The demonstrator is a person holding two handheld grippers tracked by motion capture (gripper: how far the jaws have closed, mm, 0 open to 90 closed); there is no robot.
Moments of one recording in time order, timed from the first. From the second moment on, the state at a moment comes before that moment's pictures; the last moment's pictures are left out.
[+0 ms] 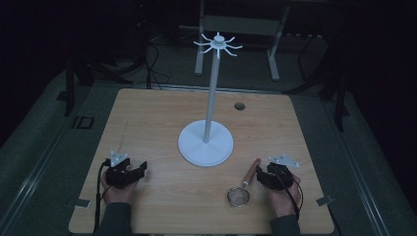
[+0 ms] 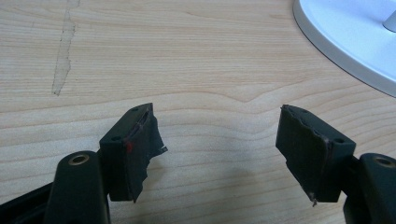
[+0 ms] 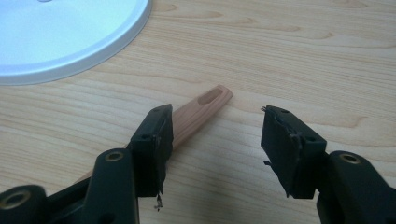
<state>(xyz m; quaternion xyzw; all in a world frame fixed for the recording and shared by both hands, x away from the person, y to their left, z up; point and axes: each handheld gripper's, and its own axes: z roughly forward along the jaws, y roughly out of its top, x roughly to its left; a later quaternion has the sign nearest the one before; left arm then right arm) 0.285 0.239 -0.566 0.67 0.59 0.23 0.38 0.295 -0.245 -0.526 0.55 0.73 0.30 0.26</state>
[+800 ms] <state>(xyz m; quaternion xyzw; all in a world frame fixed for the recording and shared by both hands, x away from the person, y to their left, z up) 0.285 0.239 -0.566 0.67 0.59 0.23 0.38 0.298 -0.229 -0.524 0.55 0.75 0.30 0.21</state>
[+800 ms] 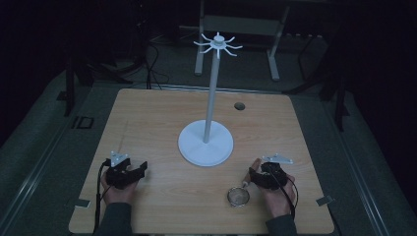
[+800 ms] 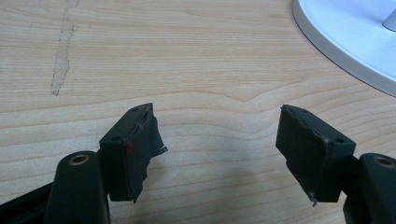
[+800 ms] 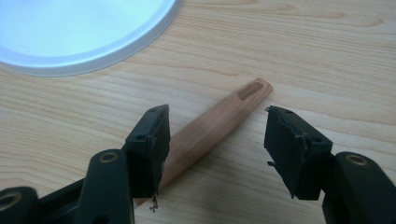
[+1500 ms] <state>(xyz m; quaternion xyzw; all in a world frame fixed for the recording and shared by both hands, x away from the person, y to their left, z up) 0.286 0.239 -0.566 0.67 0.59 0.23 0.38 0.297 -0.206 -0.532 0.53 0.79 0.25 0.16</state>
